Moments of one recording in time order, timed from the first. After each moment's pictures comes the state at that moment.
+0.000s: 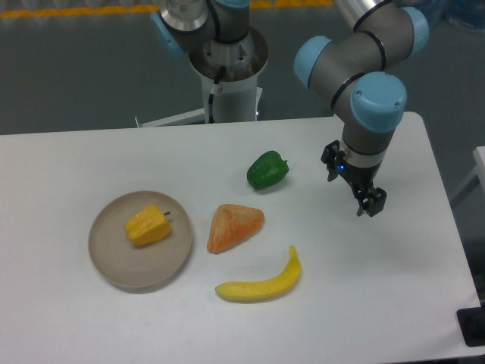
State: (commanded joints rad) arm 2.36 -1.88 -1.54 -1.24 1.60 1.61
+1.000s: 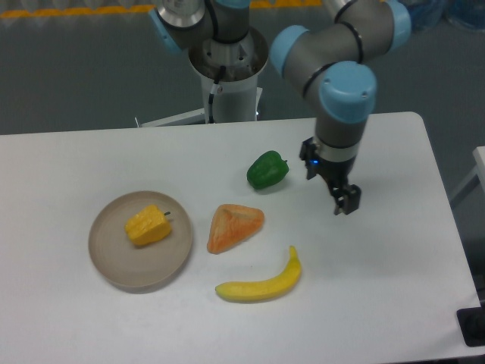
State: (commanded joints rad) arm 2.19 -1.81 -1.58 -1.24 1.59 1.45
